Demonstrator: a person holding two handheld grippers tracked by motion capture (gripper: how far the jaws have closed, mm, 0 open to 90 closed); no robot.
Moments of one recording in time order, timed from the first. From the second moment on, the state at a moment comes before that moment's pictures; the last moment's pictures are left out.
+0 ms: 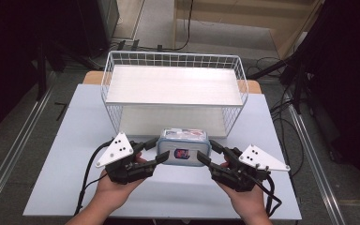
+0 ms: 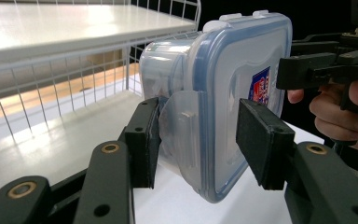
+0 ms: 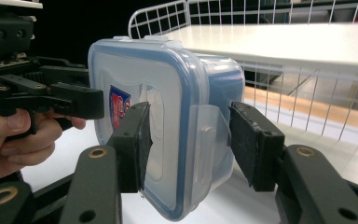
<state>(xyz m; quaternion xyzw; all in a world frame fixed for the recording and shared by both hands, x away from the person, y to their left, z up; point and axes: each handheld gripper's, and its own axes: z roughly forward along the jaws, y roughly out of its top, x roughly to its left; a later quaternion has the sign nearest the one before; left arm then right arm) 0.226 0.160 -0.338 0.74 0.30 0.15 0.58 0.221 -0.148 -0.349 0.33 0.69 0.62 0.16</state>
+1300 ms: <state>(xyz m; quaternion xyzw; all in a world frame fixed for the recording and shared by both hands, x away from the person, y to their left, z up) 0.303 0.169 -0.265 0.73 0.32 0.10 0.59 0.295 -0.148 -0.274 0.35 0.68 0.64 0.11</state>
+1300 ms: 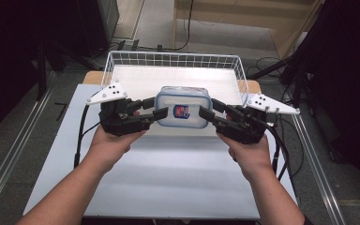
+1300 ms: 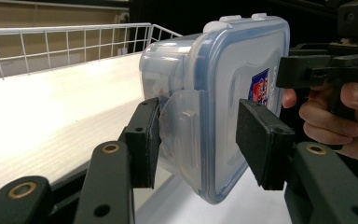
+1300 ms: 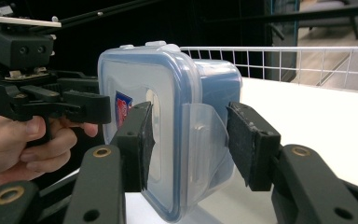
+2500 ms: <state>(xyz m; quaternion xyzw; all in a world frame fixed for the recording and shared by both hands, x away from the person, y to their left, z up) 0.381 0.169 -0.264 0.71 0.41 0.01 0.57 0.378 -0.154 -0.279 0.42 0.66 0.62 0.01</state>
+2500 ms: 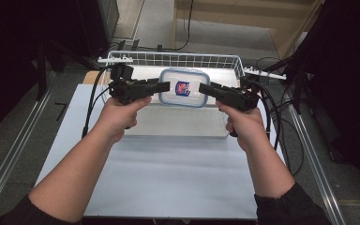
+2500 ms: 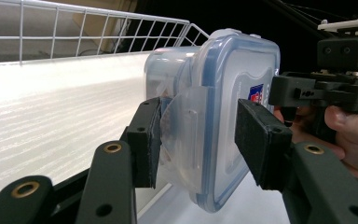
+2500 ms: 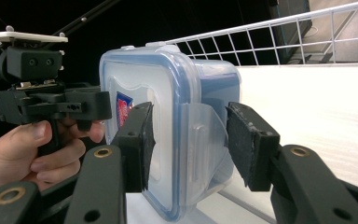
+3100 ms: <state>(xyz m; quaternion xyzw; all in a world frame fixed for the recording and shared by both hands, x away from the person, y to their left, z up) 0.395 0.175 -0.266 0.70 0.44 -0.02 0.56 0.400 -0.147 -0.268 0.45 0.68 0.58 -0.03</state>
